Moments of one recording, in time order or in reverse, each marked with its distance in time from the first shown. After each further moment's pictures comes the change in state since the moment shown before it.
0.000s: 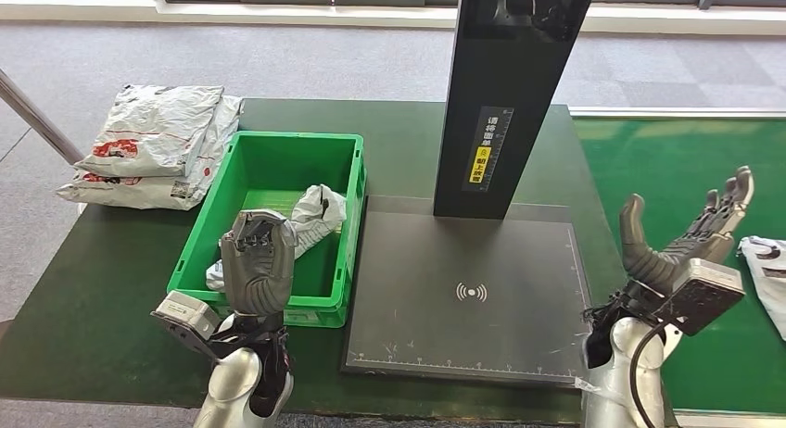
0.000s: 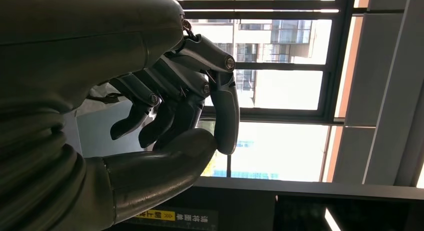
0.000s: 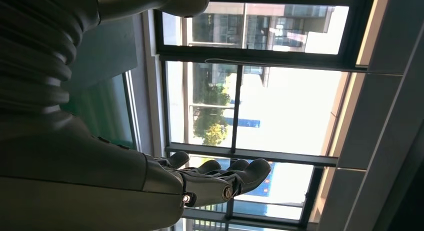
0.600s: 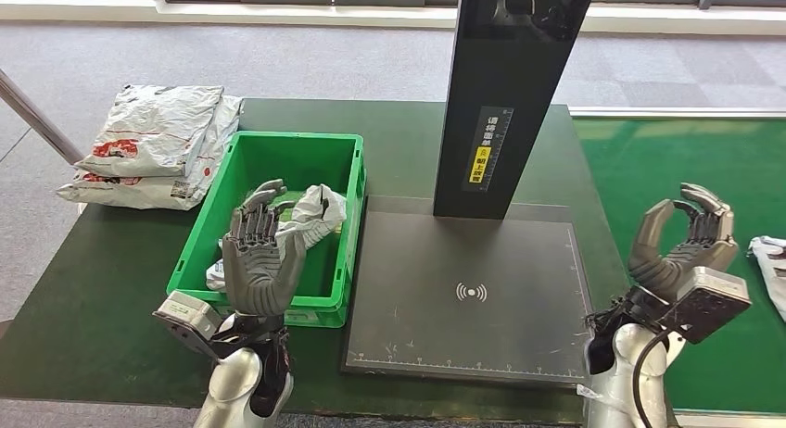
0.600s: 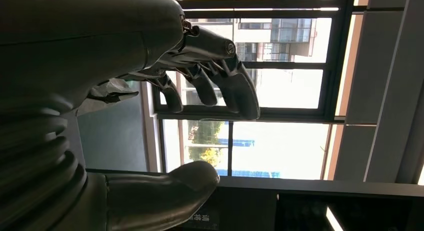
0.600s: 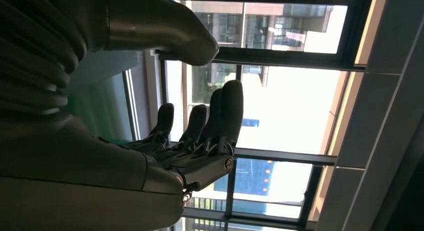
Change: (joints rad) left arm 0.000 0.000 0.000 0.002 -0.009 -0.005 0.000; right arm 0.026 0.000 0.000 -0.030 -0.008 0.003 0.000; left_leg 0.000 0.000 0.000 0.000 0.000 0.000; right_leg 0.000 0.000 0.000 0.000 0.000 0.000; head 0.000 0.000
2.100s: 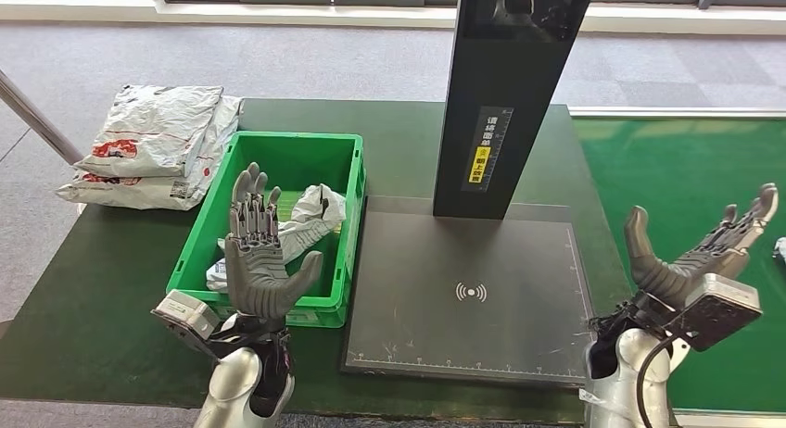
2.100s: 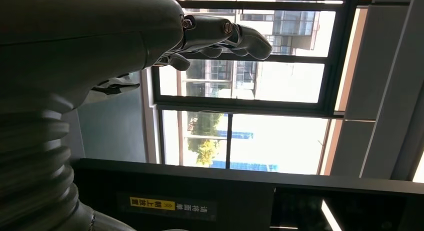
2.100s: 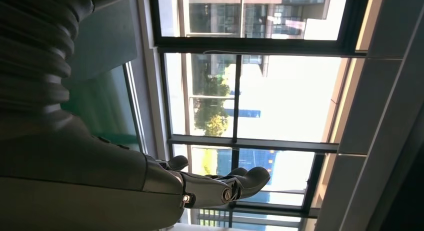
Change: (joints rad) left arm -0.001 0.000 0.000 0.005 0.030 -0.030 0.000; right arm 0.019 0.000 0.000 -0.024 -0.028 -0.036 0.000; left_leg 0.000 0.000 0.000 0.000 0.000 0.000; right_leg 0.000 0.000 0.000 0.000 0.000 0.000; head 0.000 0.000
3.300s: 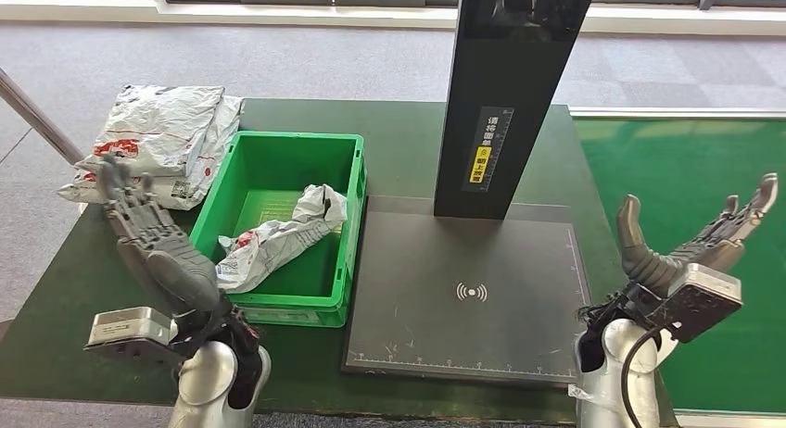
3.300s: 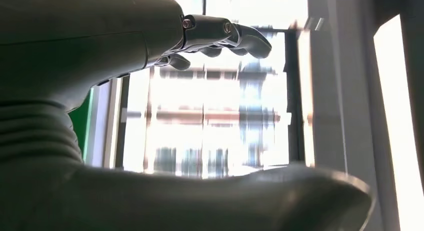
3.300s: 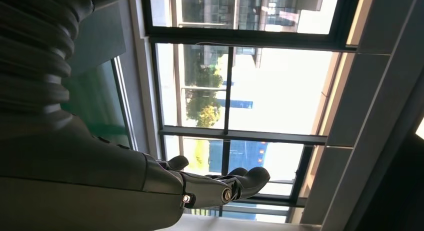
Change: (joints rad) left arm 0.001 0.006 0.018 -0.197 -0.131 0.394 0.000; right arm -0.015 0.000 0.080 -0.011 0.024 -0.117 0.000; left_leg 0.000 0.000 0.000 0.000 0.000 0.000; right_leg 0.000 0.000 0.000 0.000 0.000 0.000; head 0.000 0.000
